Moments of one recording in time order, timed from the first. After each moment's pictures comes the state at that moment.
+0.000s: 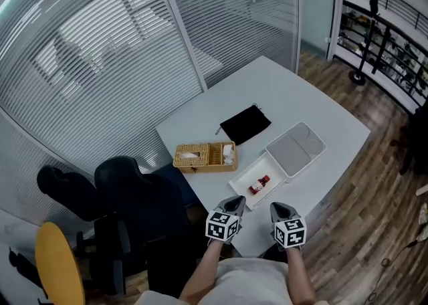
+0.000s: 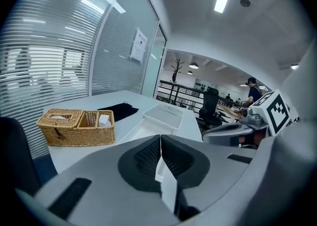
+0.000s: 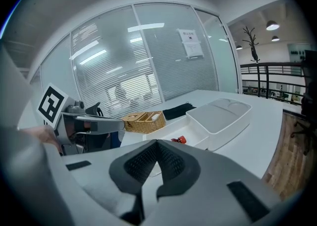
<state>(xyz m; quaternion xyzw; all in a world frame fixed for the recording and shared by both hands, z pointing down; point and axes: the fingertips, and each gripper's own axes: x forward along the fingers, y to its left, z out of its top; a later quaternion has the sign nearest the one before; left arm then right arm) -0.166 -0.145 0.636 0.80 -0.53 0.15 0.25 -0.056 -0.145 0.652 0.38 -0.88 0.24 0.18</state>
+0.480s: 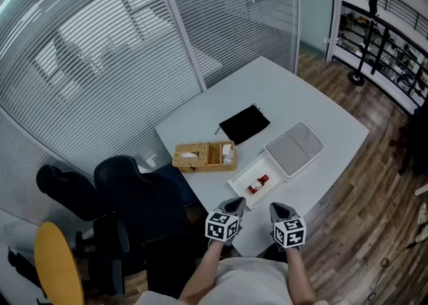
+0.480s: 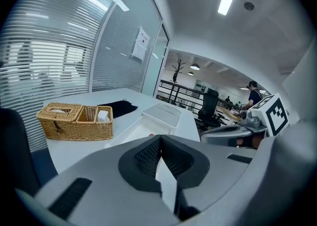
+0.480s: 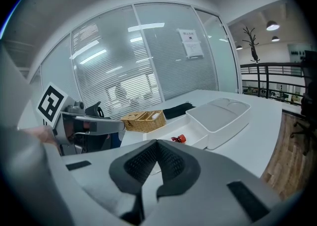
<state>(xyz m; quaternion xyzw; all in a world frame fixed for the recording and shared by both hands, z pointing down) -0.162 -0.138 0.639 0.80 -0.52 0.15 0.26 -0.054 -0.140 0.655 0.38 -0.88 0.24 0.18</state>
